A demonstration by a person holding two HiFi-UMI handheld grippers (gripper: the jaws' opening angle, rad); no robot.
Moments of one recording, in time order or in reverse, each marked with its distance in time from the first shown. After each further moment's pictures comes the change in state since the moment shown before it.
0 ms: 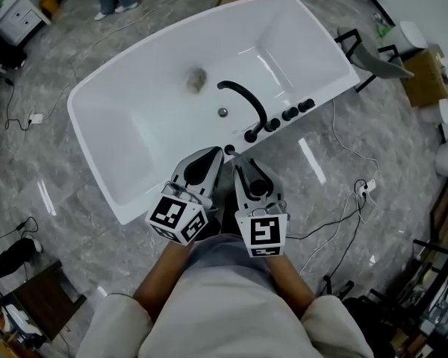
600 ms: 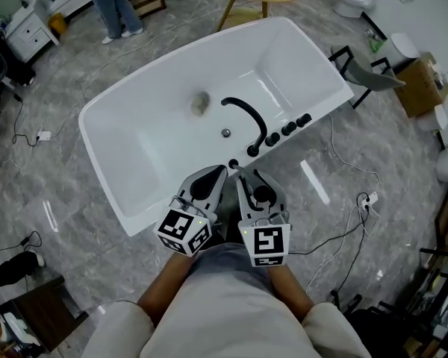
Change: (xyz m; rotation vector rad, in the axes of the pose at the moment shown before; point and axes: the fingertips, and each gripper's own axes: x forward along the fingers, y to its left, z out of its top) left arm -0.035 -0.027 0.005 0.066 0.006 -0.039; right arm -0.037 0.015 0.032 0.007 -0.082 -0.044
